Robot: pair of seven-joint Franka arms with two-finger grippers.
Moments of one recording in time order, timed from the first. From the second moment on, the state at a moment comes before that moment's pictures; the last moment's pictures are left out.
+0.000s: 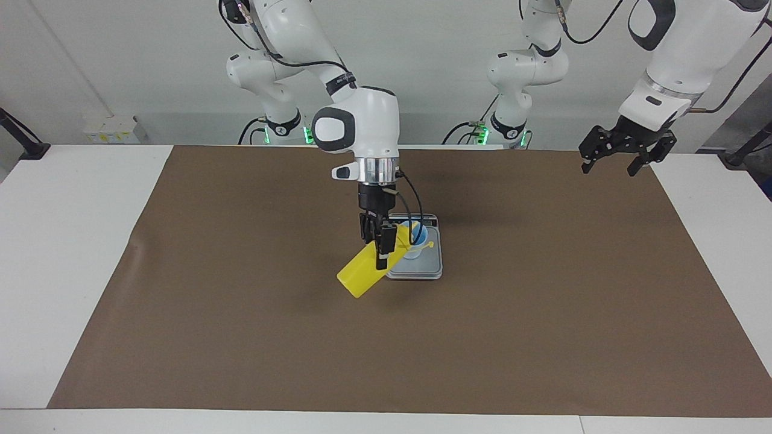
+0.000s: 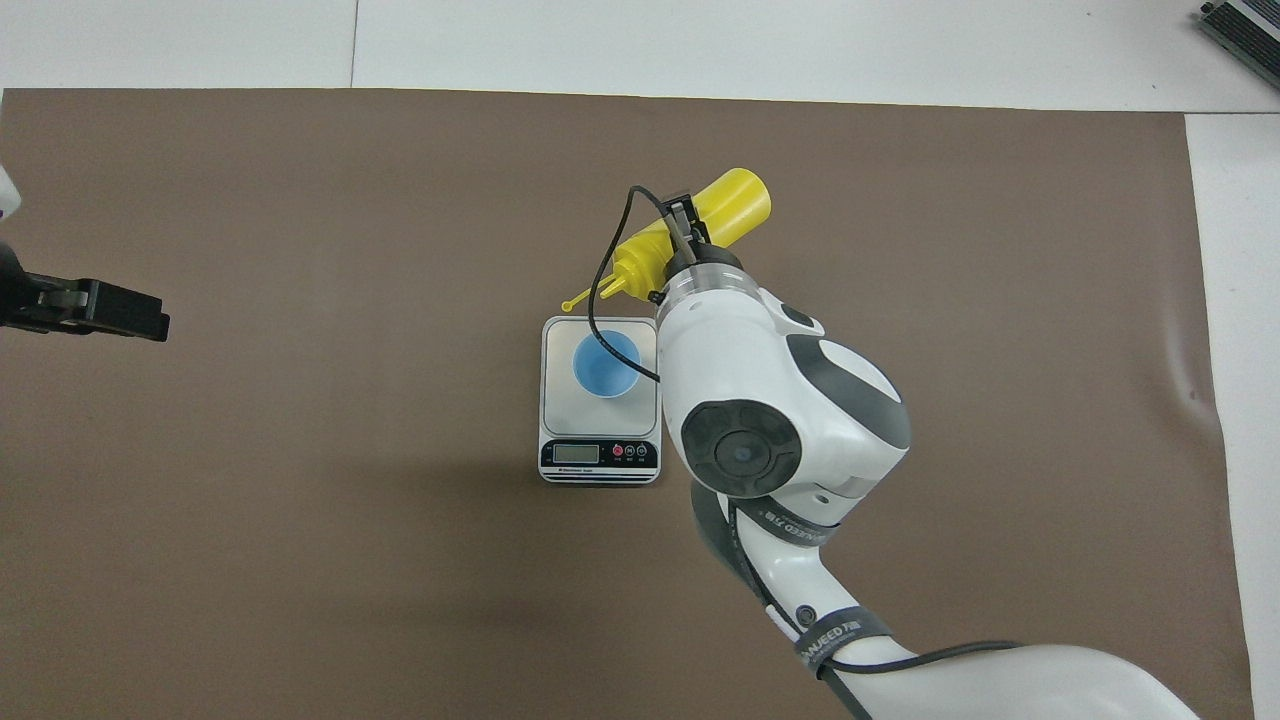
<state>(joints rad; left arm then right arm) 0.05 -0.03 -0.12 -1.61 -0.02 1.60 0.07 0.49 0.28 -0.02 -1.81 -0.62 2.65 2.25</state>
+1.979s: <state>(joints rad) 0.05 -0.03 -0.12 -1.61 0.01 1.60 0.12 -0.26 0.21 -0.03 -1.90 0.51 1.90 0.71</state>
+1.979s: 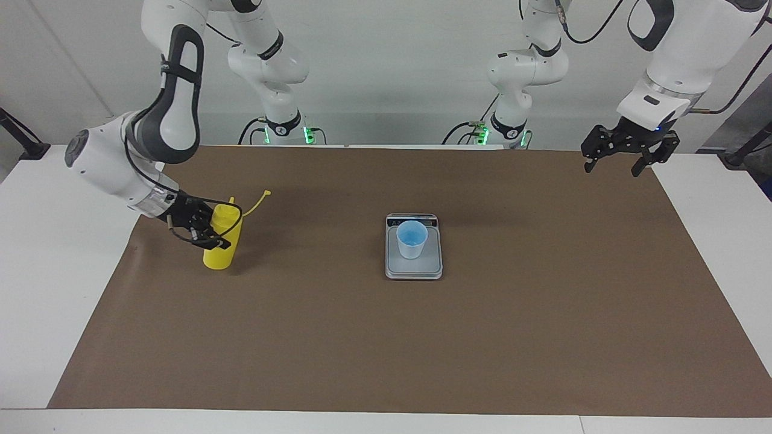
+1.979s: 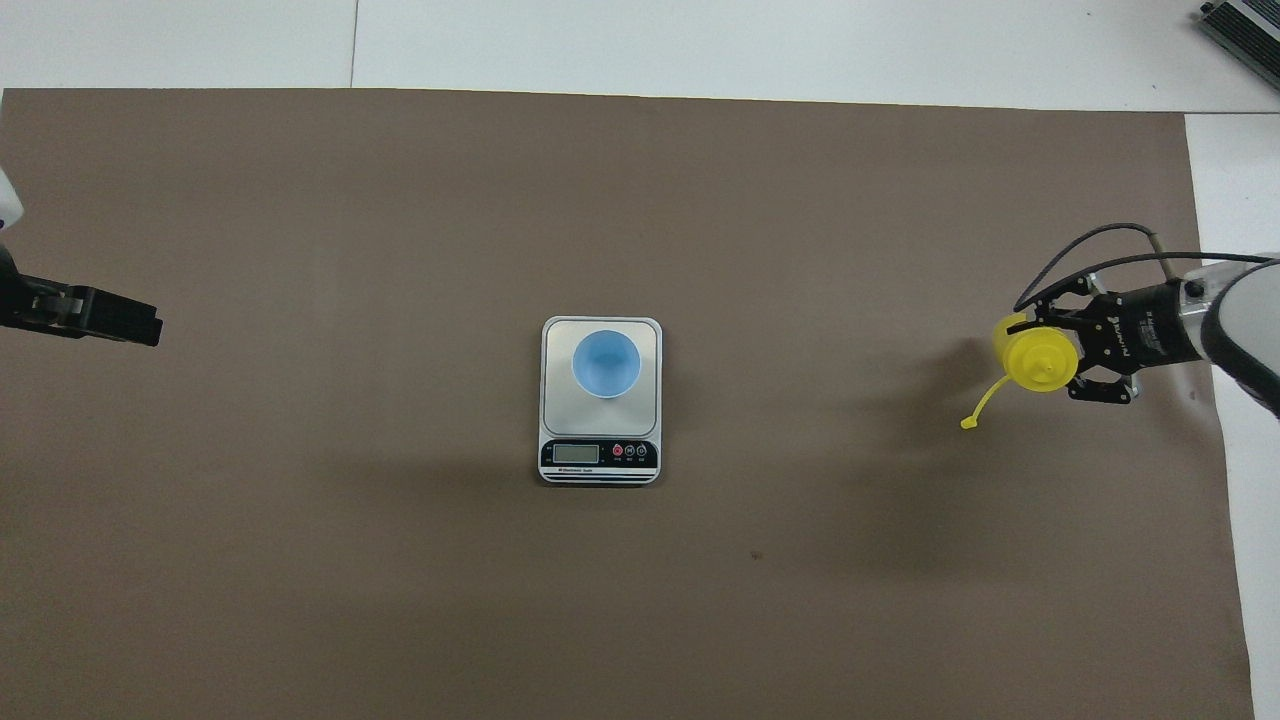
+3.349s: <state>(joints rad) 0.05 -0.03 -0.12 -1.61 0.01 1.60 0.12 -0.44 0.26 -0.08 -1.86 0.34 1.93 0.43</state>
